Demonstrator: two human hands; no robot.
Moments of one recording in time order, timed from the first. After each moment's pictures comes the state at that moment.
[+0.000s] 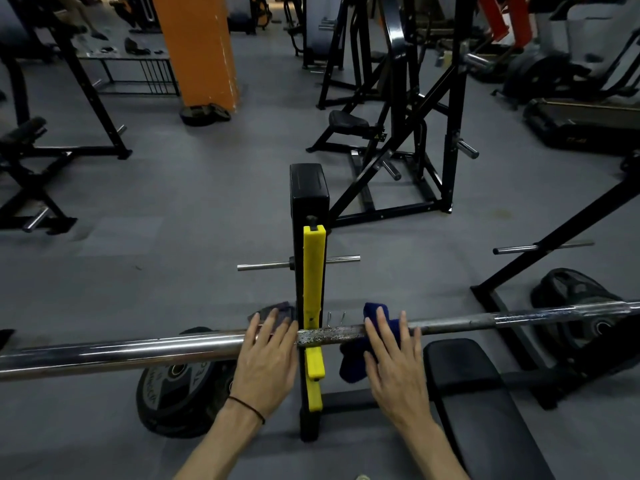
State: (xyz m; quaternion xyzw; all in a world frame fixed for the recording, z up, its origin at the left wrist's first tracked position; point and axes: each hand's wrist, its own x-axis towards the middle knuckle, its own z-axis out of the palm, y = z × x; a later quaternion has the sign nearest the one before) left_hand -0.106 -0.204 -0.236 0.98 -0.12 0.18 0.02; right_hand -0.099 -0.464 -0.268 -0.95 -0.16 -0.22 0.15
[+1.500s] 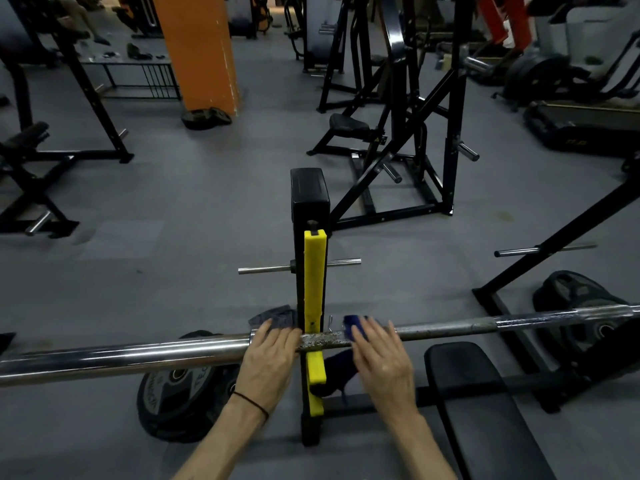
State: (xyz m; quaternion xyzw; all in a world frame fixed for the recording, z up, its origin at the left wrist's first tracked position) left_hand -0.091 -0.205 -0.245 0.96 -0.16 0.23 0.01; right_hand -0.081 -0.440 -0.268 -0.90 -0.18 -0.34 0.20
